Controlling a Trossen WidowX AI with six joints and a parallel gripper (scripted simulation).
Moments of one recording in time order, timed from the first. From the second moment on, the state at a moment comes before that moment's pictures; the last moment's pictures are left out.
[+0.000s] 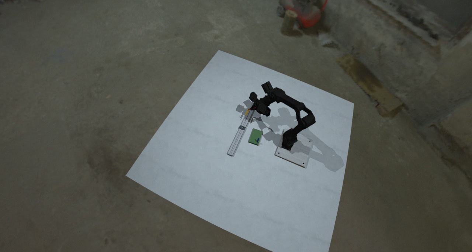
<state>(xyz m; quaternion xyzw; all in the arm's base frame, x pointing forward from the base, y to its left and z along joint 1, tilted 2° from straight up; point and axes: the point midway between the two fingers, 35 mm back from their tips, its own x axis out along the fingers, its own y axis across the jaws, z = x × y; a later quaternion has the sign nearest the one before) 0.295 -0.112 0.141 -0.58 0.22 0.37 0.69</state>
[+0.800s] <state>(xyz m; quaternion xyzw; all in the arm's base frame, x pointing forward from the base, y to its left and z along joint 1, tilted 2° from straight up) 0.288 -0.110 0.138 -0.60 0.19 0.35 0.69</state>
